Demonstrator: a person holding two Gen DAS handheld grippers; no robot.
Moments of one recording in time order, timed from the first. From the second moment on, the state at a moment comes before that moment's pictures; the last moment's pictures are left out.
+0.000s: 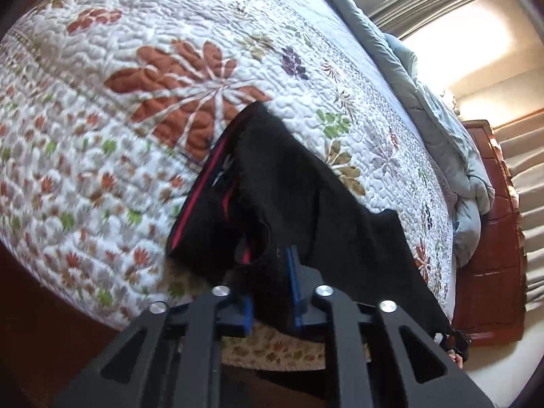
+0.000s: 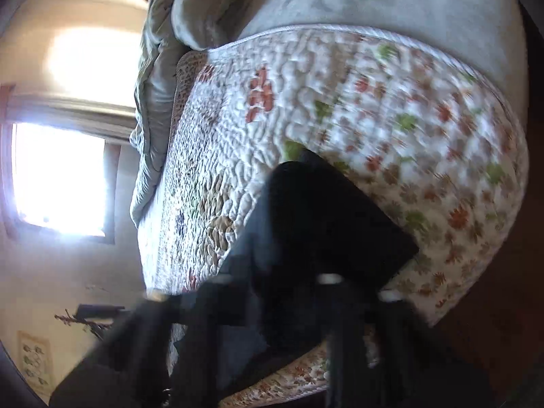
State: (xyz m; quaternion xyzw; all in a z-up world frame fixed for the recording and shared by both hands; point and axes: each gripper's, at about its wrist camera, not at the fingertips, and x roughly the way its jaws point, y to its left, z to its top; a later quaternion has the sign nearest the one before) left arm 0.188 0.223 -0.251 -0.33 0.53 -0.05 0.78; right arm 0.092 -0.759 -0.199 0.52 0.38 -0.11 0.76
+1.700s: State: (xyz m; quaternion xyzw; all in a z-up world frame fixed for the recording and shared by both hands) left arm 0.157 0.234 -0.277 -0.33 0.52 -0.05 0.79; right arm 0.037 -0.724 -0.175 0.37 0.39 -0.19 0.82
